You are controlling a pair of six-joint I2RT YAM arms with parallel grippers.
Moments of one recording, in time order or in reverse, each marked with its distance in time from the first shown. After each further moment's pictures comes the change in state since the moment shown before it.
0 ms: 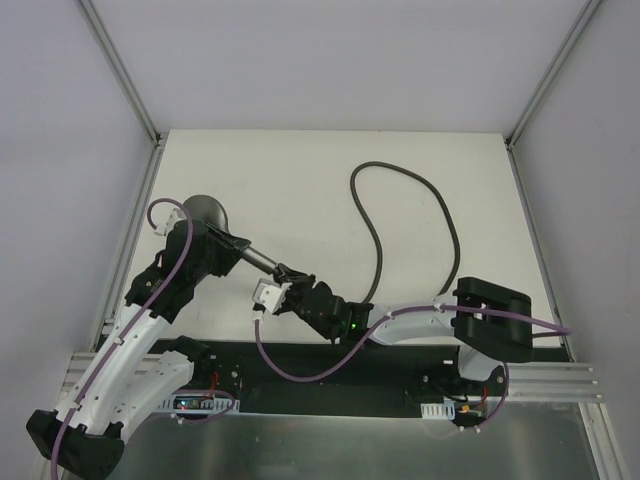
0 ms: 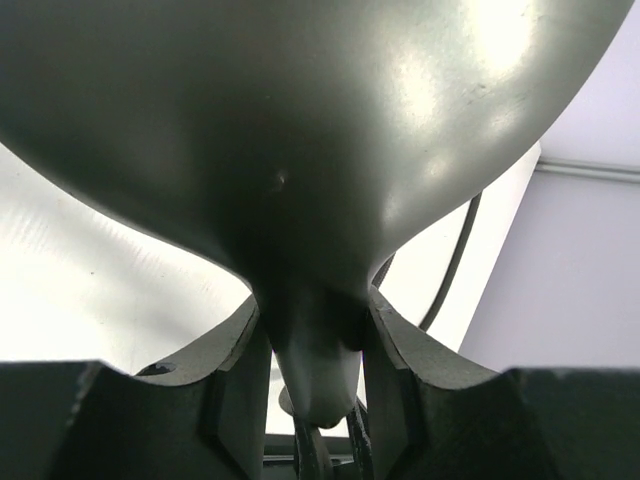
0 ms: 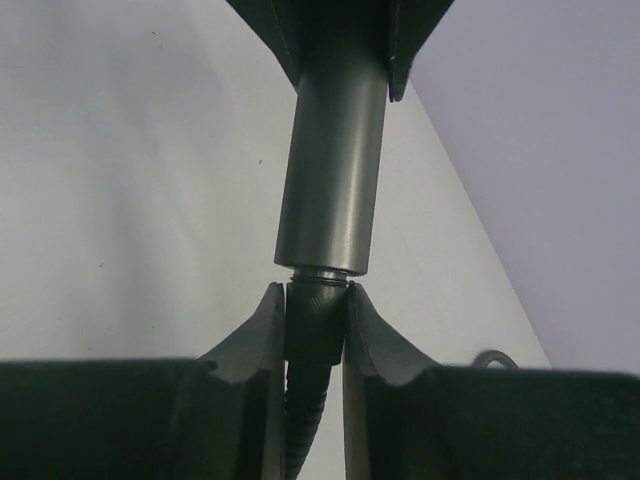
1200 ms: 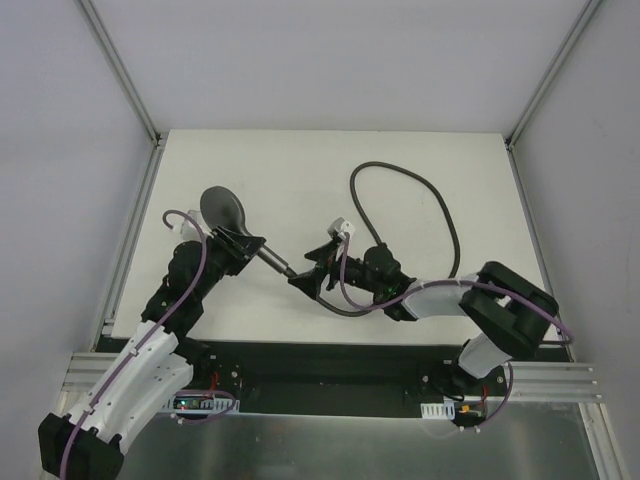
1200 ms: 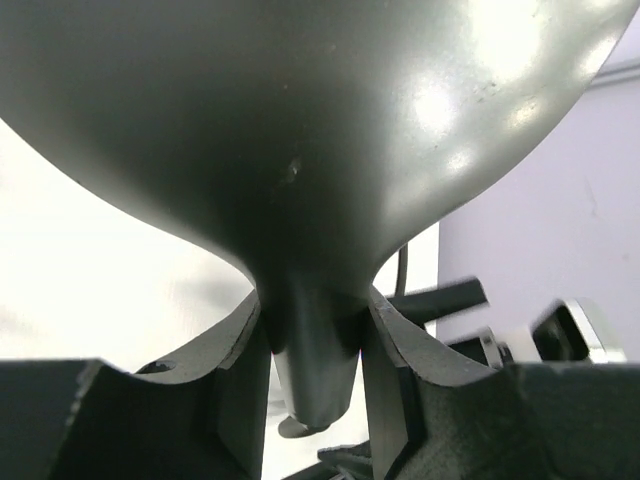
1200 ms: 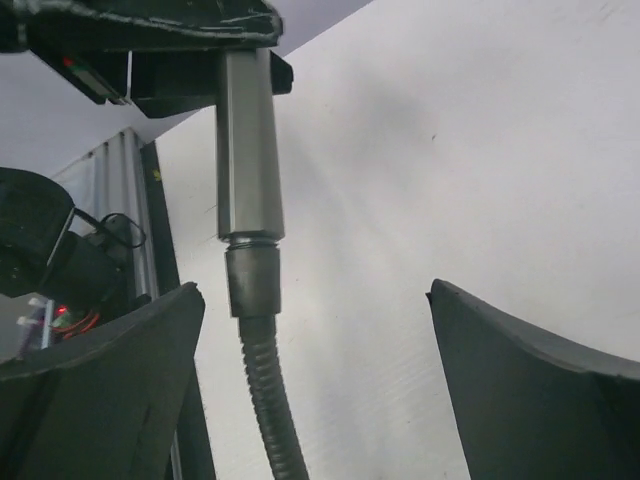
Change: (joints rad) left arm 0.004 -0.122 -0.366 0.593 0.142 0.127; right arm -0.493 -0.013 -0.272 0.380 -0.859 1.092
